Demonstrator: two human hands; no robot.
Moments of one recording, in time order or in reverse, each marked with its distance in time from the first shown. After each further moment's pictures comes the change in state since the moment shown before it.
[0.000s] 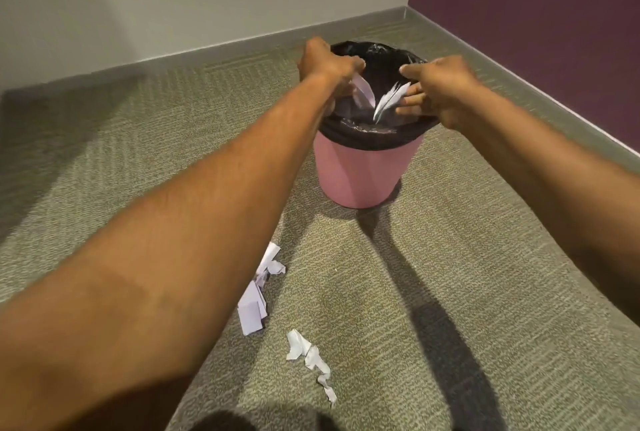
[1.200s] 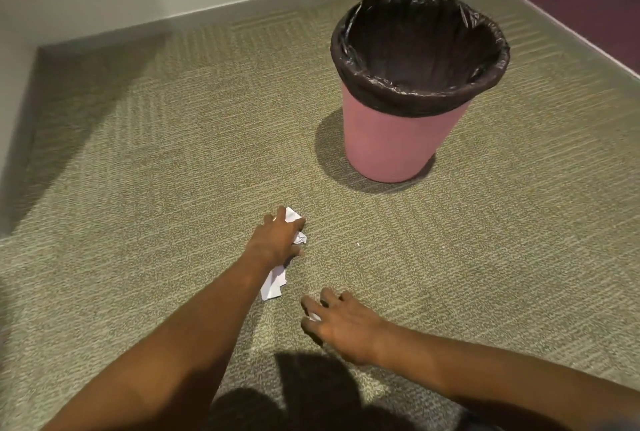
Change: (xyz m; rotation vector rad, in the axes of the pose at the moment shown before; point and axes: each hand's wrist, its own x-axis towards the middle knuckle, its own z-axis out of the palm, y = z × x) left_hand -0.080 -0.313 -0.098 1.371 -0.542 -0.016; right_hand -0.196 0.298 0.114 -1.332 -1.057 -0.890
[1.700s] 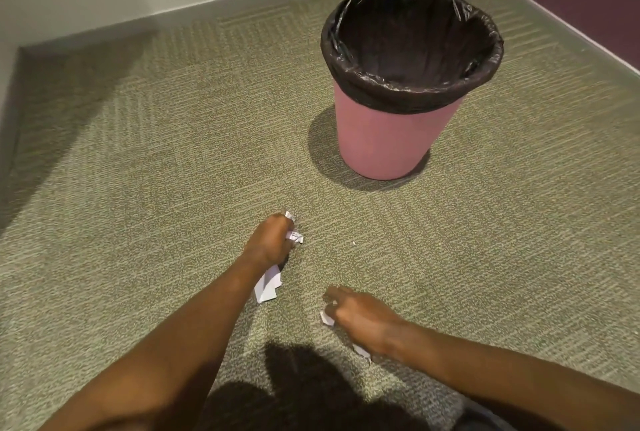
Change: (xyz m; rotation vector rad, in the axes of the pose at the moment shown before) left_hand 0.011 -0.002 0.014 -0.376 0.207 -0.005; right_hand -0.012 0.025 0.013 0.390 0.096 0.172
